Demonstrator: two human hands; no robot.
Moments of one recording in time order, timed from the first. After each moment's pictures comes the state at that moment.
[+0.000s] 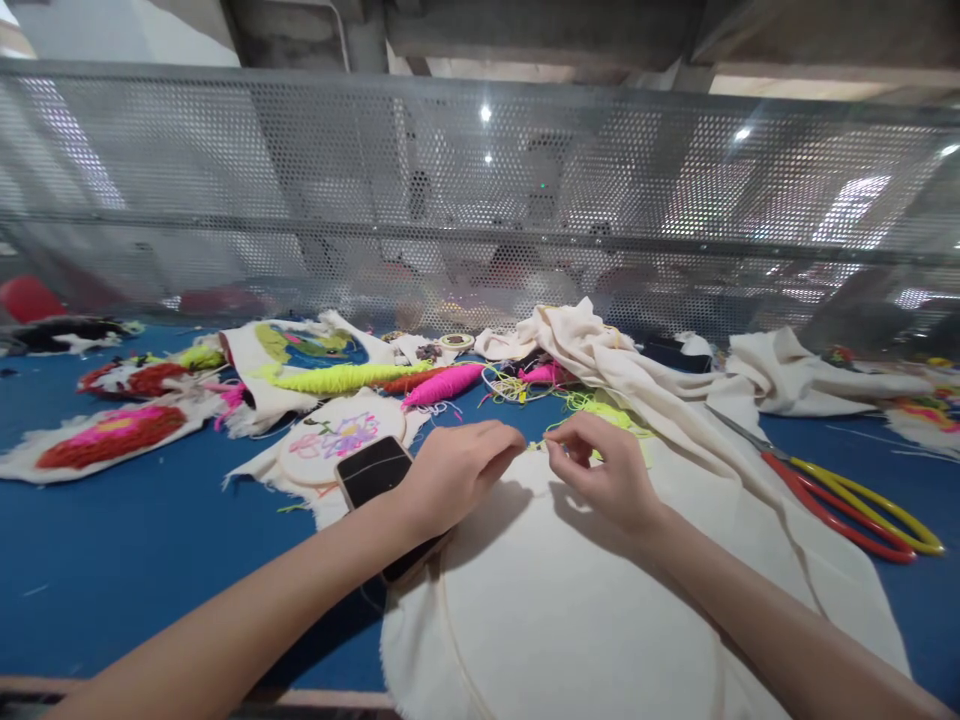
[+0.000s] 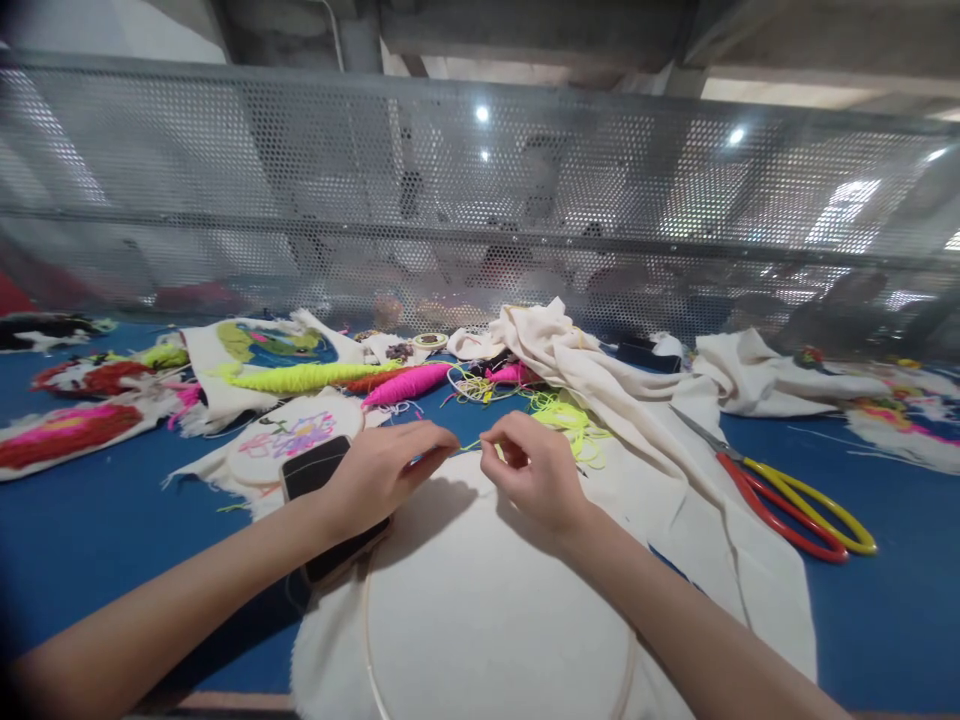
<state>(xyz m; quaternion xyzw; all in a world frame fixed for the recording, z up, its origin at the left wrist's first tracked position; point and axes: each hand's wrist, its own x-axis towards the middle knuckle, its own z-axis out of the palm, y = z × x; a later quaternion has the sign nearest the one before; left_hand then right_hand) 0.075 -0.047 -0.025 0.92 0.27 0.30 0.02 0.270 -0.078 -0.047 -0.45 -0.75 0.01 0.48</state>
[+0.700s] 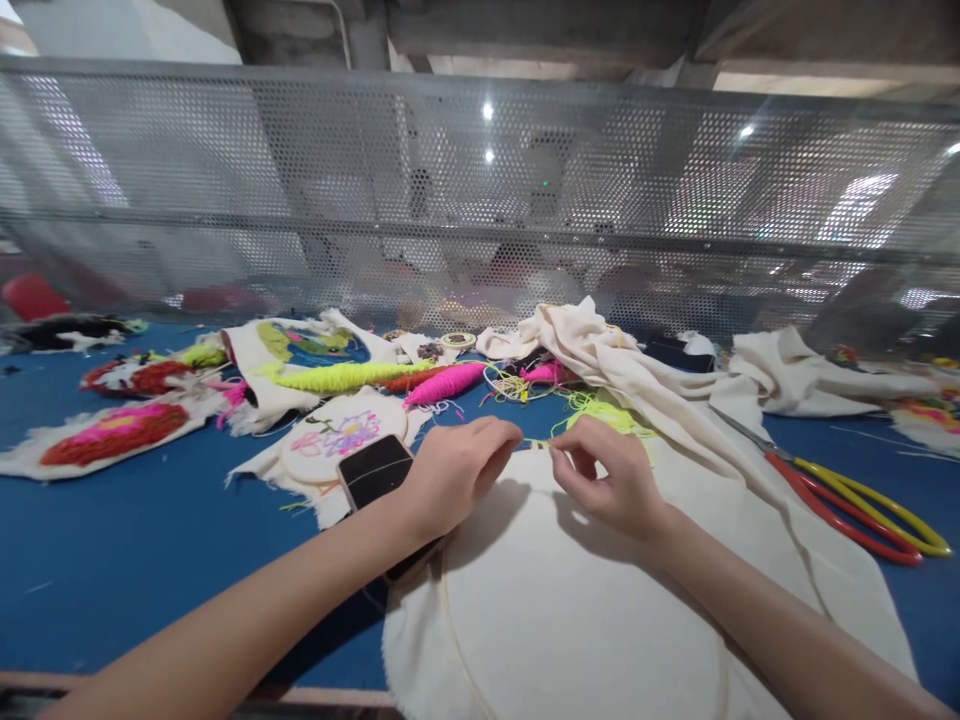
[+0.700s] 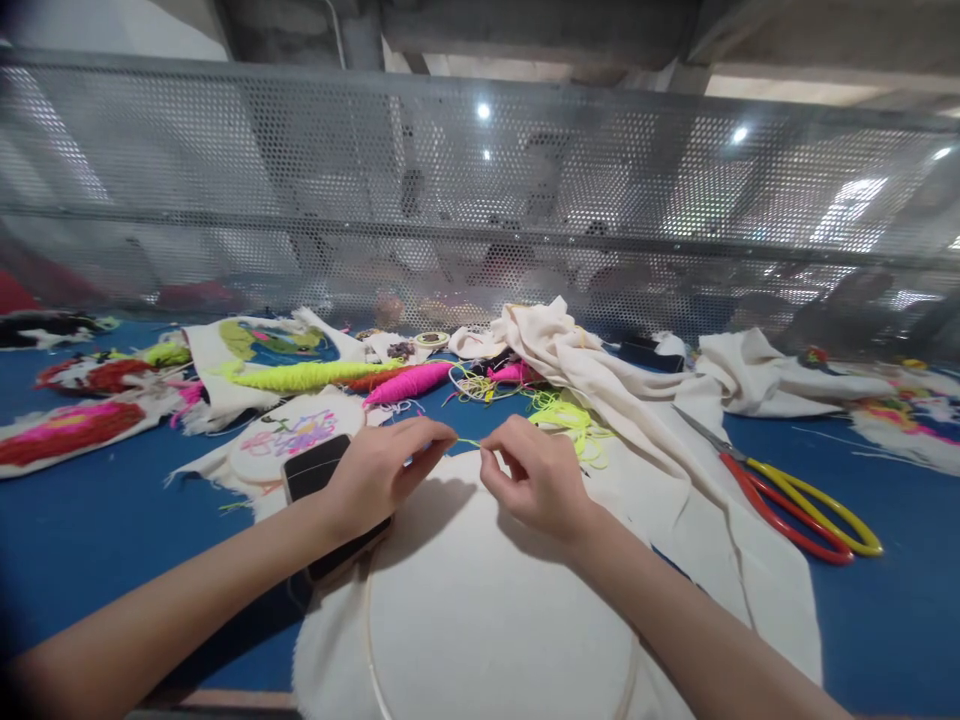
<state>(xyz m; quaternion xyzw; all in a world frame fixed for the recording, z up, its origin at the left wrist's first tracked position) 0.075 -0.050 -0.028 0.90 0.28 0.33 0.01 0.271 -0.083 -0.045 -0.41 -0.78 -0.05 0.46</state>
